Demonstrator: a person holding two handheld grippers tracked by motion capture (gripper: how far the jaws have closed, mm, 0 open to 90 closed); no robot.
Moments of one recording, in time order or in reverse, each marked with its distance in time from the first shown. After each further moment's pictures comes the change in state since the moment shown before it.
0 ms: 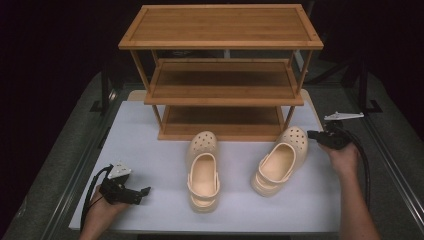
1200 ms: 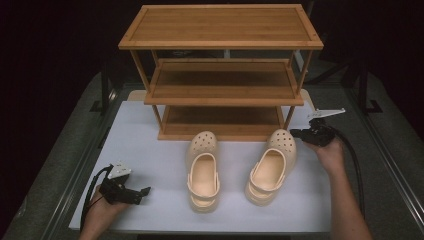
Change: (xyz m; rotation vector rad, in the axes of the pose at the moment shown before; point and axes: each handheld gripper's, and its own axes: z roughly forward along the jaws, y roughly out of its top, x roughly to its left) left arm 0.000 0.000 0.000 0.000 0.001 0.000; right arm 0.031 0.016 0.022 0.000 0.174 -0.124
